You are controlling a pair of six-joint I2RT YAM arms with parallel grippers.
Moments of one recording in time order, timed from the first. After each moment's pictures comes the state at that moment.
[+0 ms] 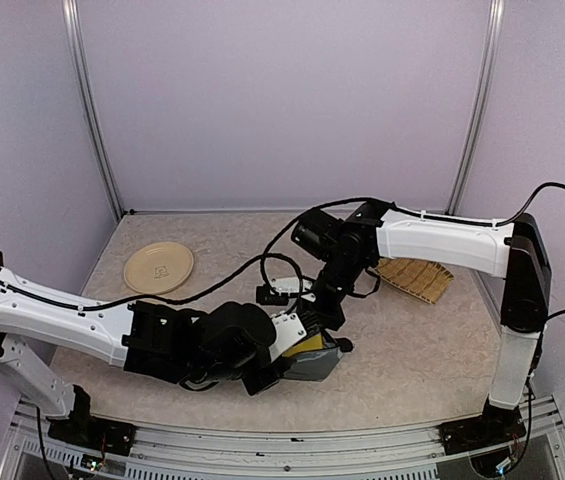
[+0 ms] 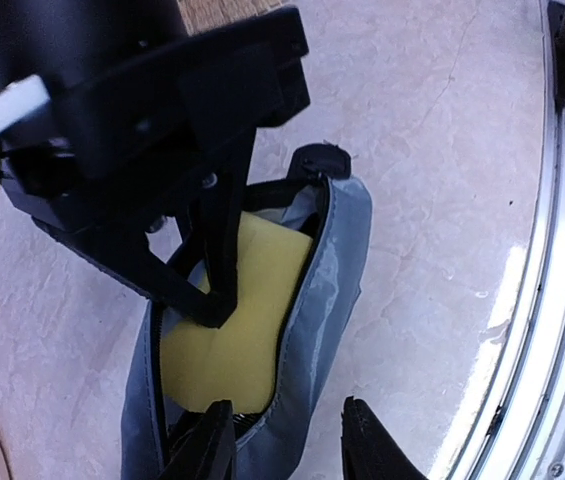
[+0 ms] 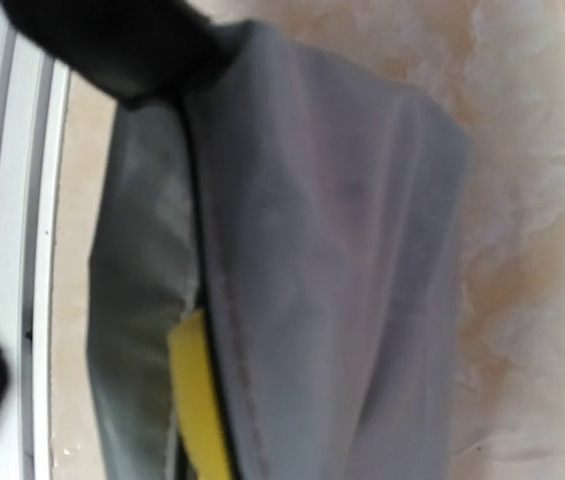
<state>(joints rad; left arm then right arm) -1.40 1.50 1.02 -0.27 -0.39 -0.02 0.93 1.91 1.62 -1.01 -0.47 -0.62</state>
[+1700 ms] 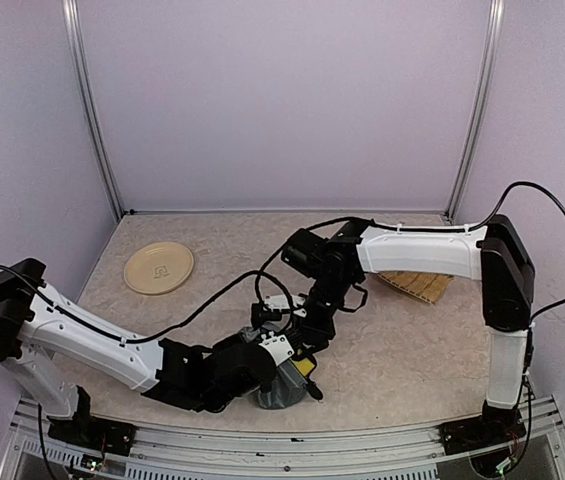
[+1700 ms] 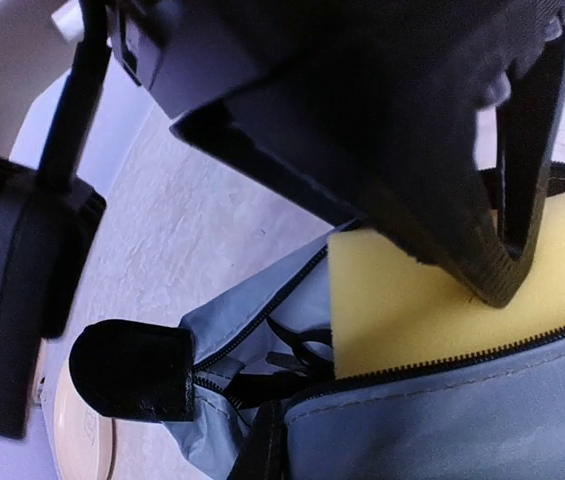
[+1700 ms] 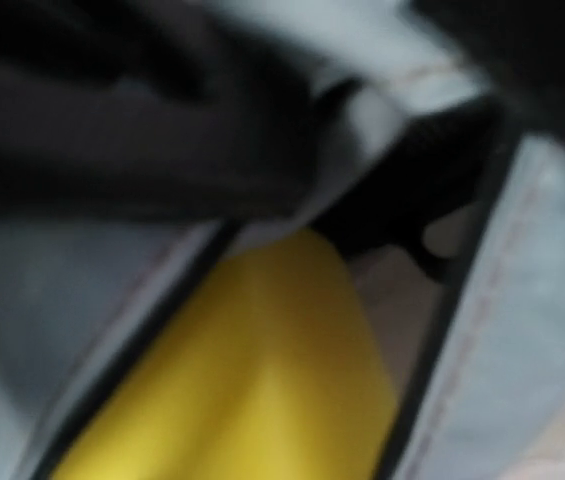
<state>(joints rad) -1.40 1.65 0.82 0.02 -0.83 0.16 0.94 2.00 1.59 -0.95 -0.44 -0.55</state>
